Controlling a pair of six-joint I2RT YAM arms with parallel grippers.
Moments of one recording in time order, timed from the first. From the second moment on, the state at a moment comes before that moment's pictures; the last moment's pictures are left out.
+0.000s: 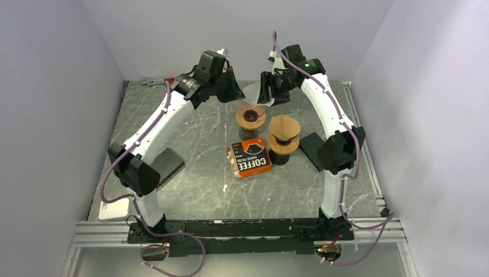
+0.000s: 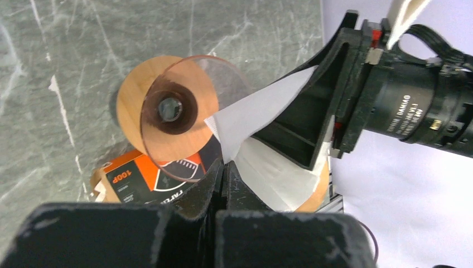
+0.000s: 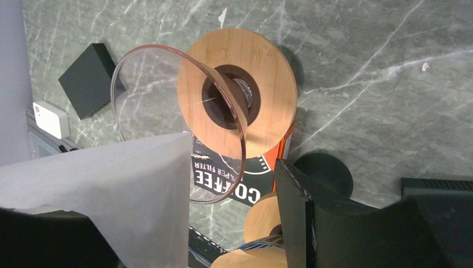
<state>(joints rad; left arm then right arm) -0.58 1.78 1.97 -0.75 0.12 -0.74 0.32 2.03 2.20 -1.16 -0.39 0.23</state>
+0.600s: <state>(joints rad) -0.58 1.78 1.98 -0.85 0.08 -0.73 0.34 2.03 2.20 -1.15 -0.44 0.19</state>
